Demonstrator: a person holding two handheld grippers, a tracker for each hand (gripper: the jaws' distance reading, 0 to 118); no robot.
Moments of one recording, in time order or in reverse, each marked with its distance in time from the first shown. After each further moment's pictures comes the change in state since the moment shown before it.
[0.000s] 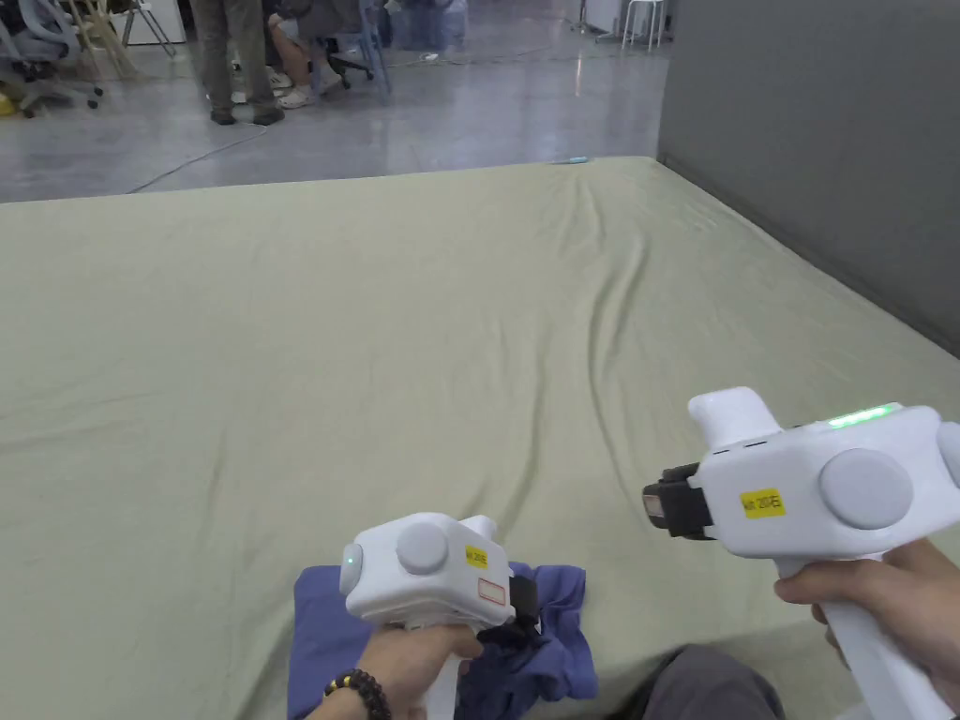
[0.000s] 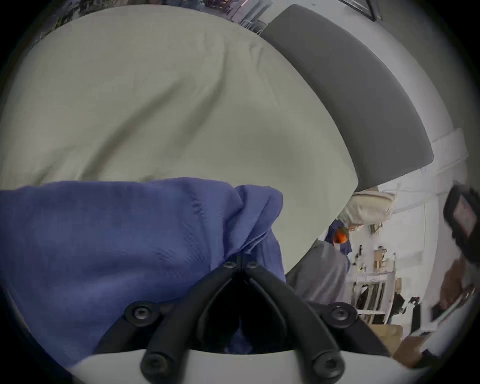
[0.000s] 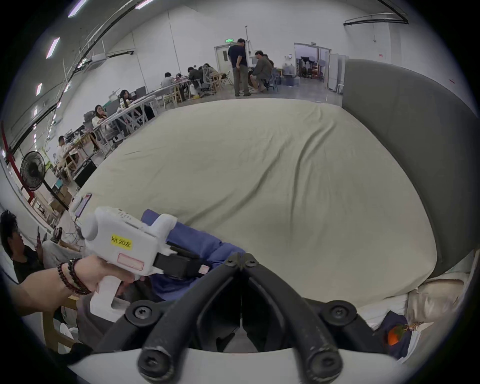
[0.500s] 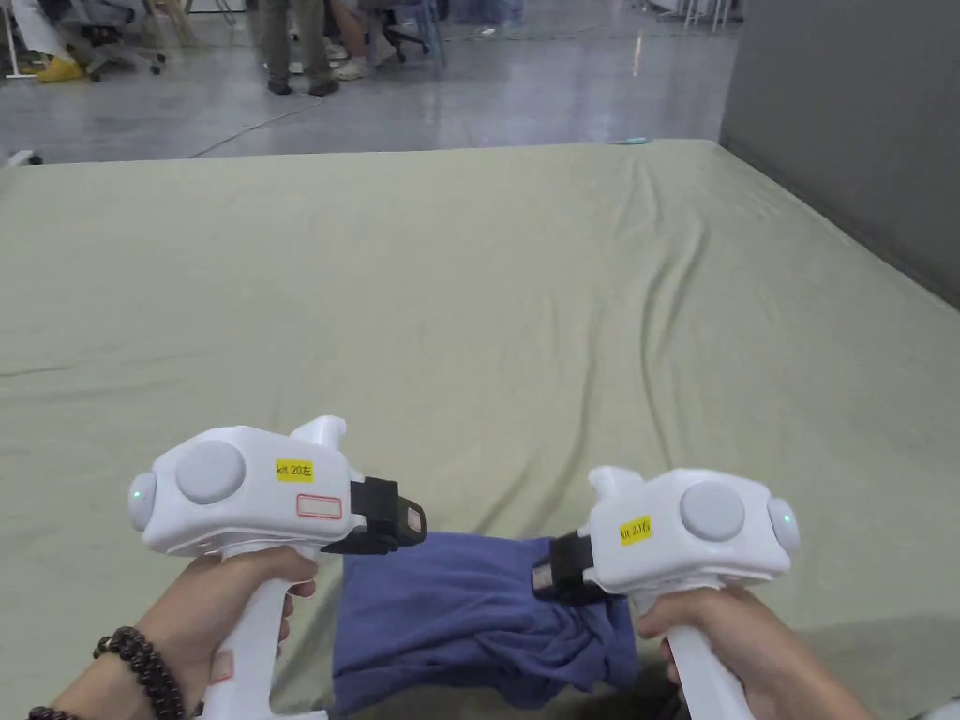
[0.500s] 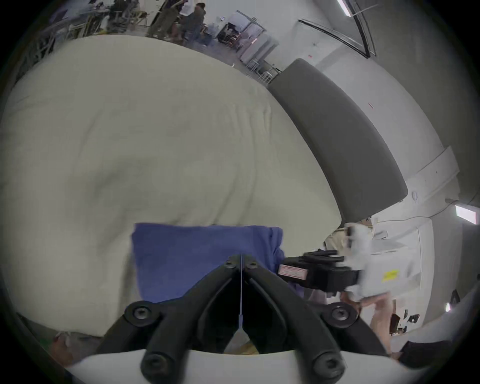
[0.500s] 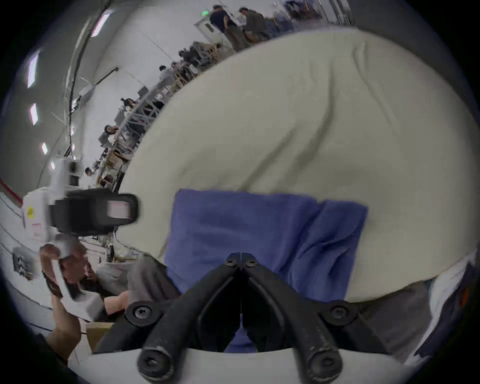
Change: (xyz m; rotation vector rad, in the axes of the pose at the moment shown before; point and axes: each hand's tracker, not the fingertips) left arm -0.082 -0.022 0.183 0.268 -0.026 0.028; right arm -0.054 -0.030 -0.148 -0.279 0.320 -0.281
